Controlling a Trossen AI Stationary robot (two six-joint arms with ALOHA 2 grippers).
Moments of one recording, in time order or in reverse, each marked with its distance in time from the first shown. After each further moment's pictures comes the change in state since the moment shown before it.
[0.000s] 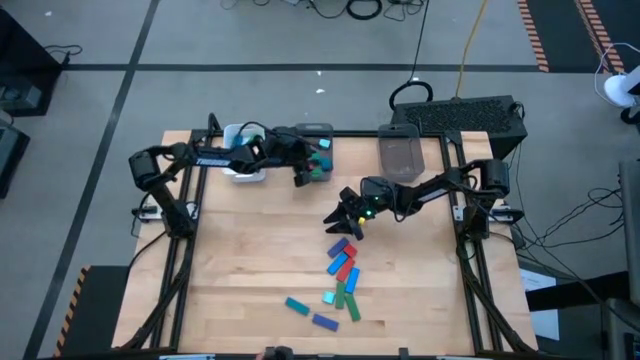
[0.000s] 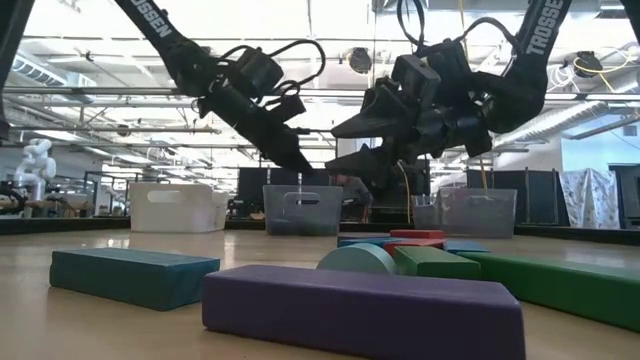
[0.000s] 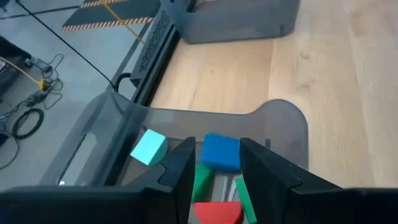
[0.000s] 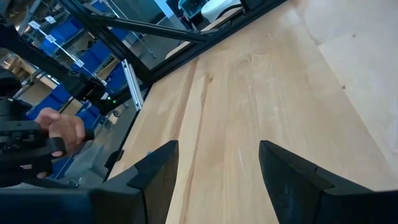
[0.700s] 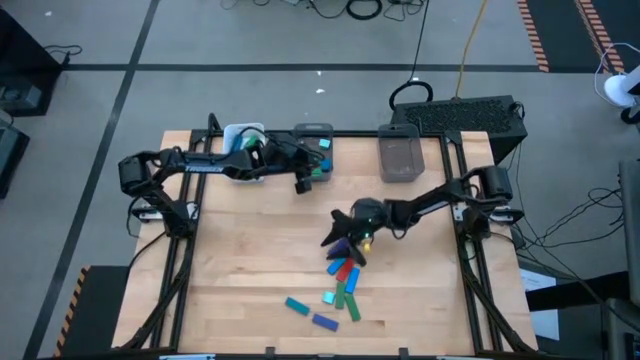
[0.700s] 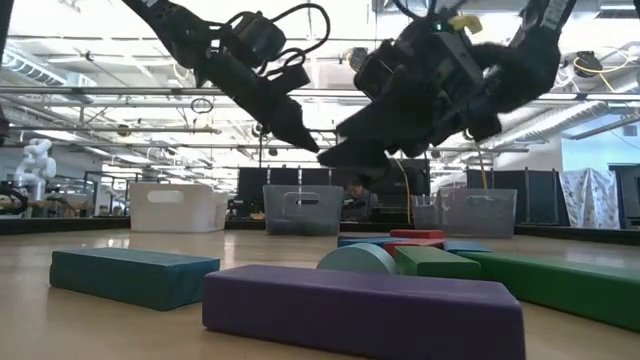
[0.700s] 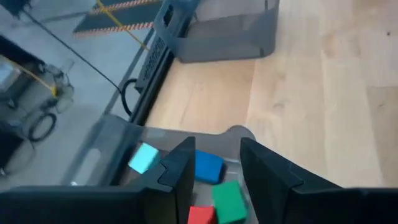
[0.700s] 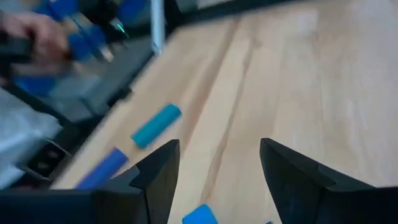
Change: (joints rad) left arm -0.123 -0.099 0.041 -0.130 -0.134 -0.044; right arm 0.186 0.000 0.079 -0.182 0.065 -0.330
